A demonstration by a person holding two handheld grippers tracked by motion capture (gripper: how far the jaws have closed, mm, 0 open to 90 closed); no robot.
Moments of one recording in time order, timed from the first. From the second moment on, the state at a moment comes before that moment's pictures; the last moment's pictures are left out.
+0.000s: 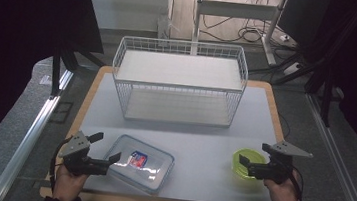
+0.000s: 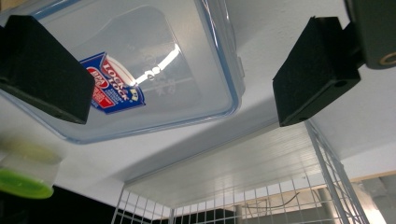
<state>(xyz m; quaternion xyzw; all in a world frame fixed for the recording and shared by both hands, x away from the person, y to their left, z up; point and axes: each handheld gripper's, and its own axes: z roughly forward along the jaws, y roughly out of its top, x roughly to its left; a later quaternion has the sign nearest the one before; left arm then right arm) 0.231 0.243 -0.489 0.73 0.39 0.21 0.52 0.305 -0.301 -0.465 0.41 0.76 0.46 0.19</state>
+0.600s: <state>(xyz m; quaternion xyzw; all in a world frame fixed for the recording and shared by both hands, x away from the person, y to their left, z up) 0.232 0.244 -0.488 0.74 0.39 0.18 0.52 0.305 -0.291 -0.469 0.40 0.79 0.43 0.17</state>
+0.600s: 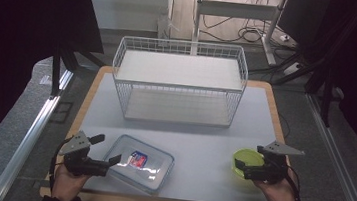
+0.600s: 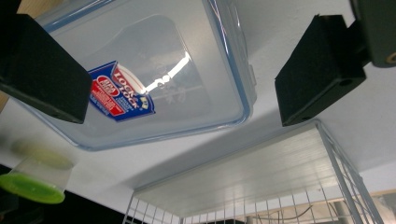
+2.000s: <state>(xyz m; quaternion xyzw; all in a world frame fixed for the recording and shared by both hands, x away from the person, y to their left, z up) 0.232 0.291 -0.501 0.75 0.42 0.16 0.48 0.286 -0.253 -0.465 0.33 0.85 0.40 0.11</state>
